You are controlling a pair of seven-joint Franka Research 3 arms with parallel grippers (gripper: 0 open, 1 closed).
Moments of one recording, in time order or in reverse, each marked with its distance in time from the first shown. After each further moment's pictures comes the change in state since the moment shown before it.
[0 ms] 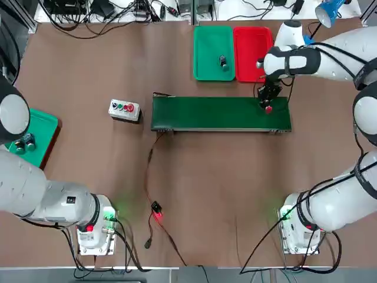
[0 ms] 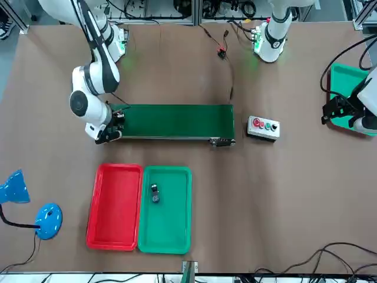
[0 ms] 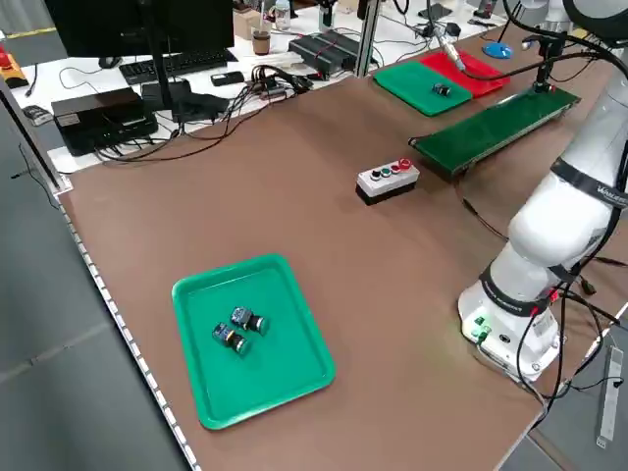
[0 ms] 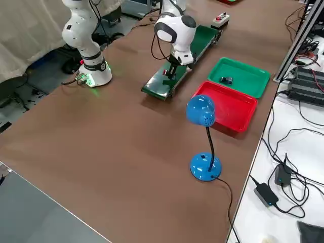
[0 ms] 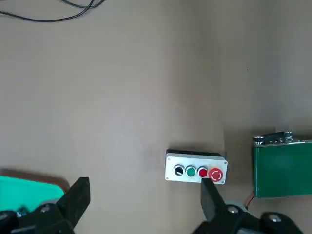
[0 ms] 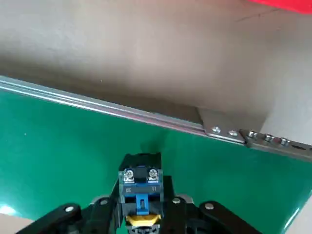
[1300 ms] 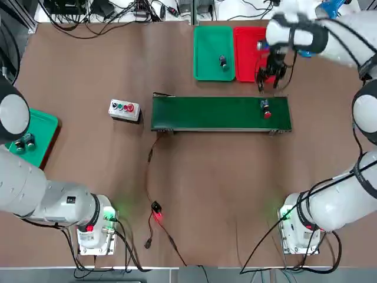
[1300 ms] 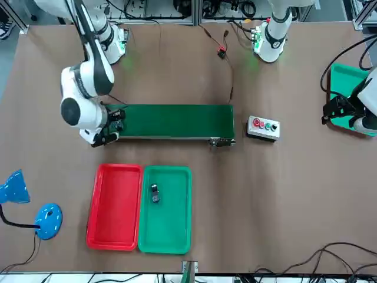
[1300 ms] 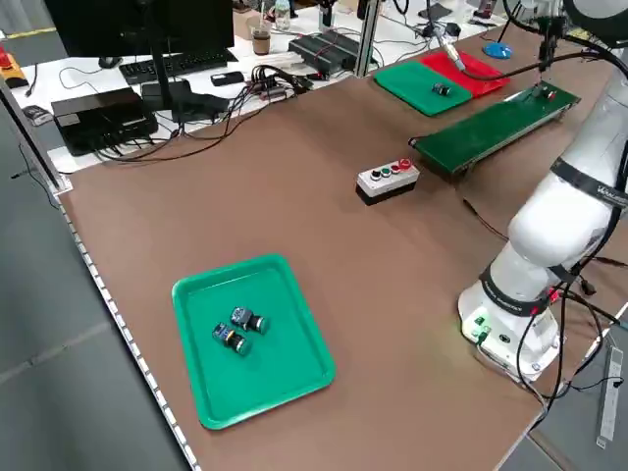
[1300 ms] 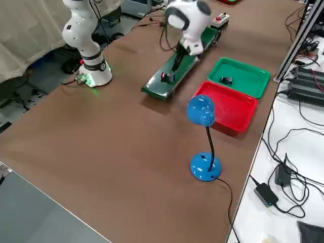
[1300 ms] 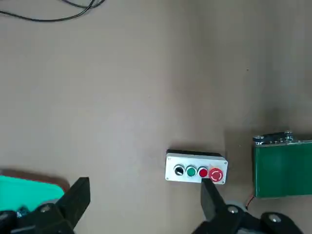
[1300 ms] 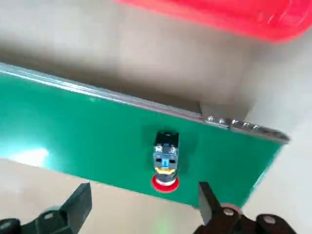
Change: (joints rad) left arm 0.001 0.000 0.000 0.000 0.000 0.000 0.000; right arm -0.003 0.008 -0.008 0.317 0.004 -0.369 0.009
